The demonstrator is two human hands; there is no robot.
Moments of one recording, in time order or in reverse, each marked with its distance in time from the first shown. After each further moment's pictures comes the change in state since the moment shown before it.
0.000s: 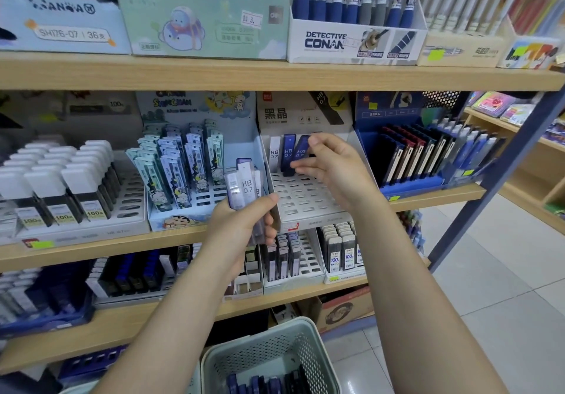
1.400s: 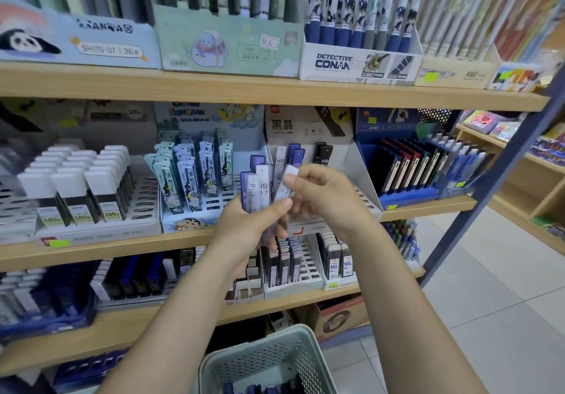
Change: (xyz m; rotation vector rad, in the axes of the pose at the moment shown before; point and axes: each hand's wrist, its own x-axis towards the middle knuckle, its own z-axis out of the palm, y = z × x) left_hand -0.009 0.012 -0.006 0.065 -0.151 0.077; right_hand -0.052 -0.014 0.029 -0.198 -0.168 -0.014
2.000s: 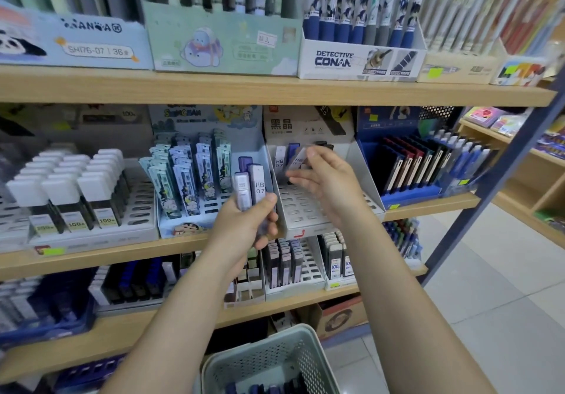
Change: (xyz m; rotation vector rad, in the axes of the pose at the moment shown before) left_hand 0.018 -0.008 -0.007 -0.043 0.023 -0.036; right_hand 0.034 0.015 -0.006 0.316 0.230 -0.001
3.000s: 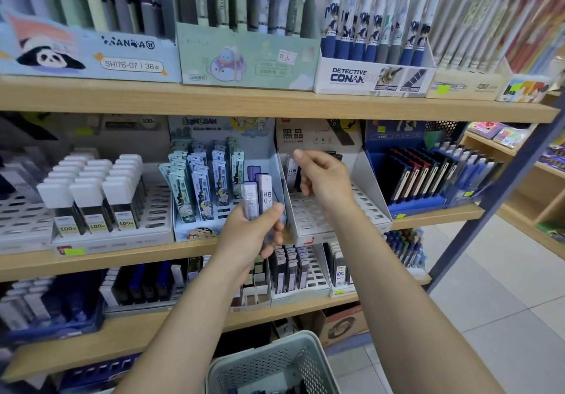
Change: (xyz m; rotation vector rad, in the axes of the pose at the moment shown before) left_hand -0.006 0.000 -0.008 -0.019 0.003 0.032; right_hand 0.017 0.004 0.024 -0.221 0.074 -0.053
